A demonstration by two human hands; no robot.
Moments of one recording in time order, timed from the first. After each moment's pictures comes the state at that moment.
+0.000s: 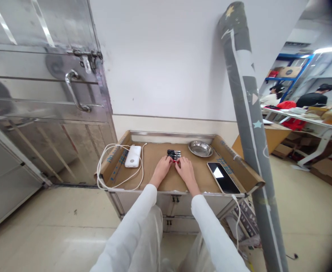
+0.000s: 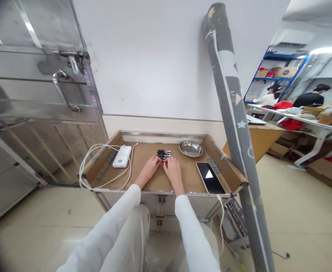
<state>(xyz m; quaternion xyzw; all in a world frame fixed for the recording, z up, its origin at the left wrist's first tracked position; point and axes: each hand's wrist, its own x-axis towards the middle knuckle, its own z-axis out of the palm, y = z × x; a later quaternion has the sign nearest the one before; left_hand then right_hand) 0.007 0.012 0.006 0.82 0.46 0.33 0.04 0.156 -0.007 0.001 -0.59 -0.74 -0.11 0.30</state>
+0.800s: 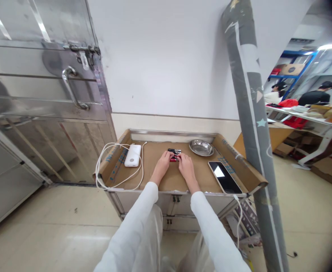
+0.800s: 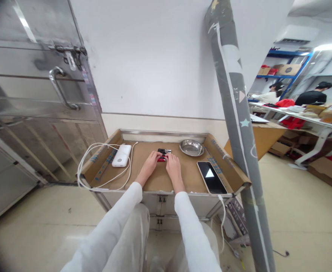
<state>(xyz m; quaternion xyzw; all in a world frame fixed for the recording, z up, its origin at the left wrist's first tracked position) 0.008 0.020 0.008 0.79 0.40 0.46 0.07 0.157 0.007 0.001 -0.55 -0.74 -0.09 0.38</state>
